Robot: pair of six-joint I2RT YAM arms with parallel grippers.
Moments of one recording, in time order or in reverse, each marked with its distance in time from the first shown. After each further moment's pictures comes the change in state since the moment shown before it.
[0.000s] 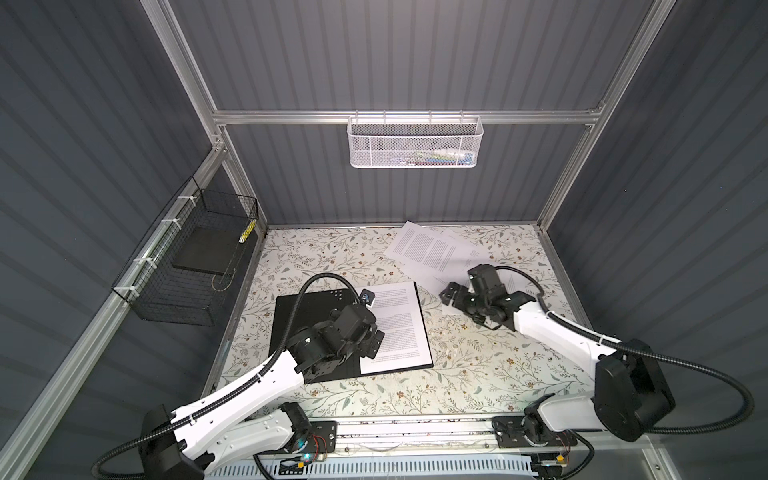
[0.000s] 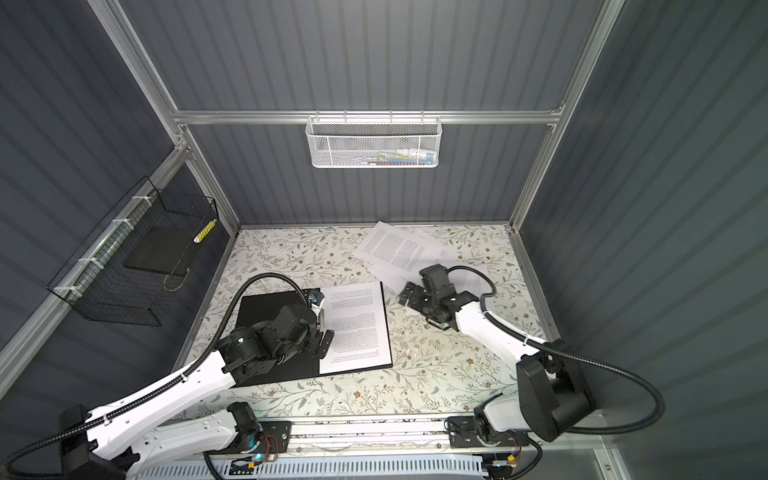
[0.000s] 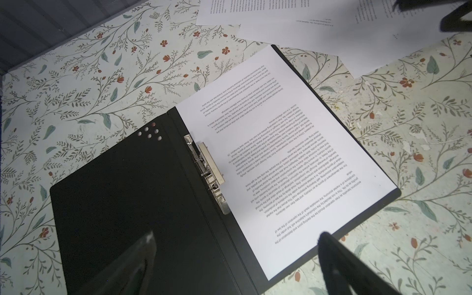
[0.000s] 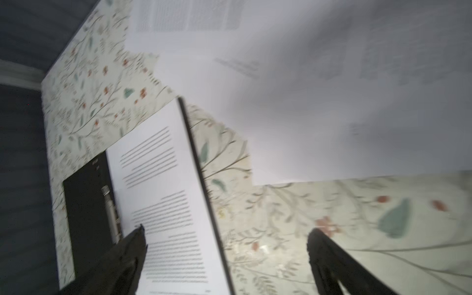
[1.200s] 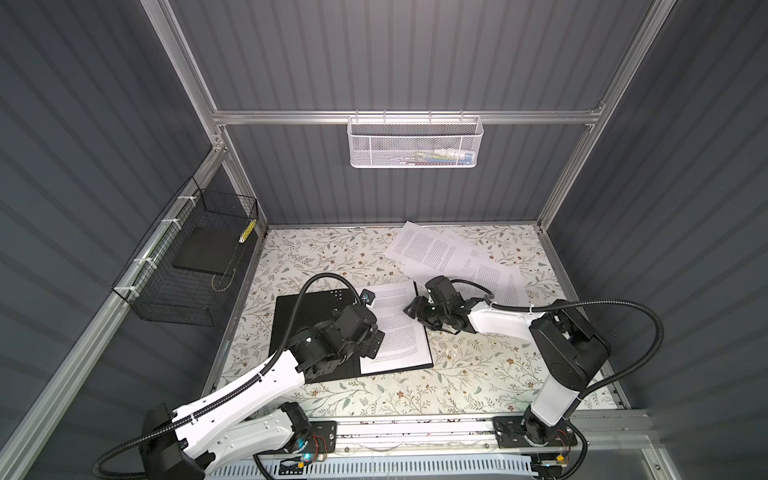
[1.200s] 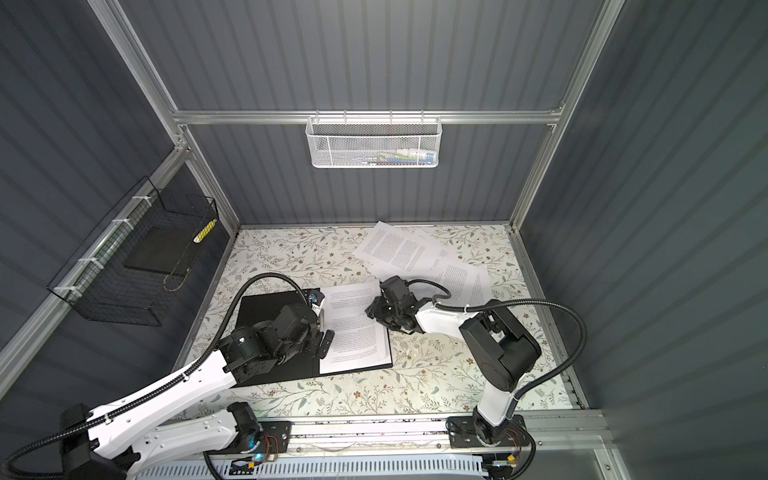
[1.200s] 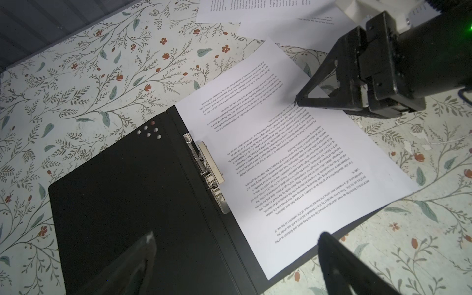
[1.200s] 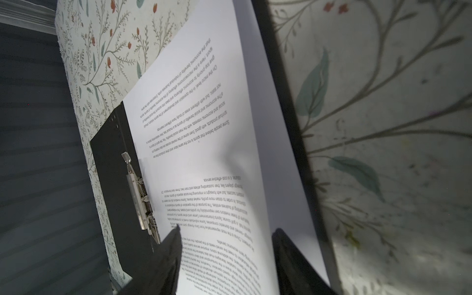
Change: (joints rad) left arm 0.000 -0.006 -0.003 0.002 0.001 0.005; right arm 0.323 0.367 0.077 0.349 -0.125 0.267
